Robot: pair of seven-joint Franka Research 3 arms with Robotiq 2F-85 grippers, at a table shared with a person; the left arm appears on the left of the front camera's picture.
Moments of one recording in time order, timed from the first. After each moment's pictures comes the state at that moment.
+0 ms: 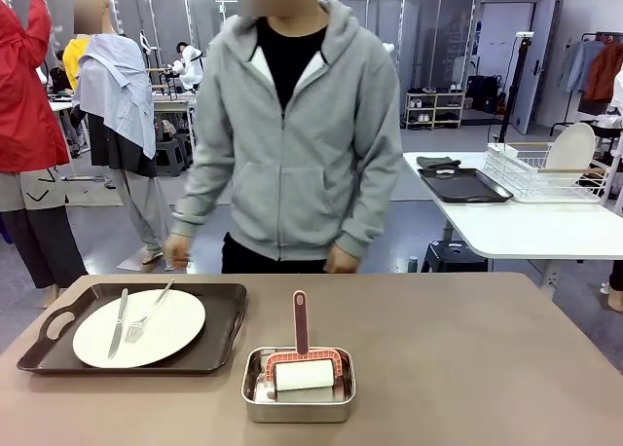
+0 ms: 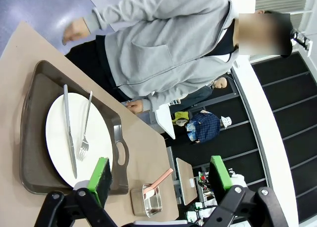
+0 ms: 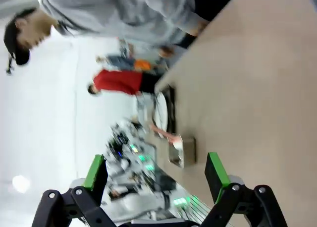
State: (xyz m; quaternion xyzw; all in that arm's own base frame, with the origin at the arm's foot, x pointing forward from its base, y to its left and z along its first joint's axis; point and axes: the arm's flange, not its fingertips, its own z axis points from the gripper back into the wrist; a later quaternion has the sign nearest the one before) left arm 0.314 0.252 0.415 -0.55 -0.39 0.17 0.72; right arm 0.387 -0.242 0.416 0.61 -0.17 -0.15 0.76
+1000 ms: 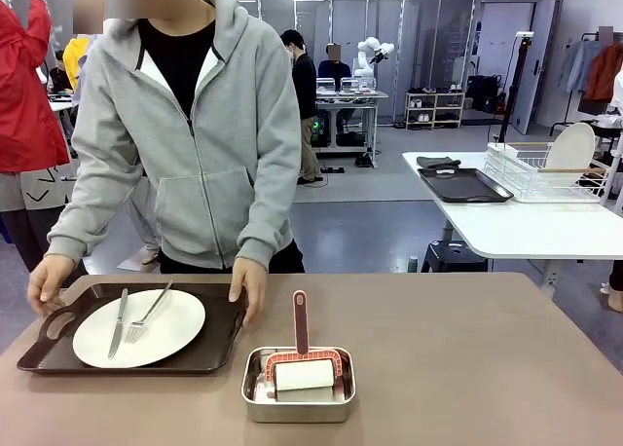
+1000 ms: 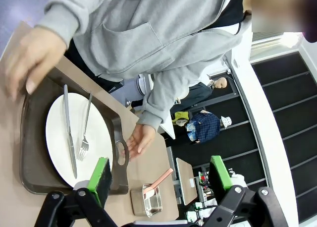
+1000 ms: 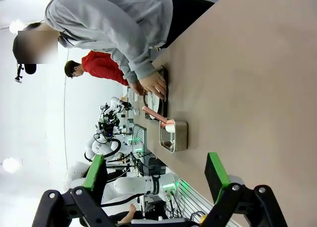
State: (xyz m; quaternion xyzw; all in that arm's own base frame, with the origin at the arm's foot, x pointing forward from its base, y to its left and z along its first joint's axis) left arm 0.314 0.252 0.415 -0.55 -0.39 0.17 0.72; right arm 0.388 -0.242 0.422 0.60 -0.16 -0.11 0.77
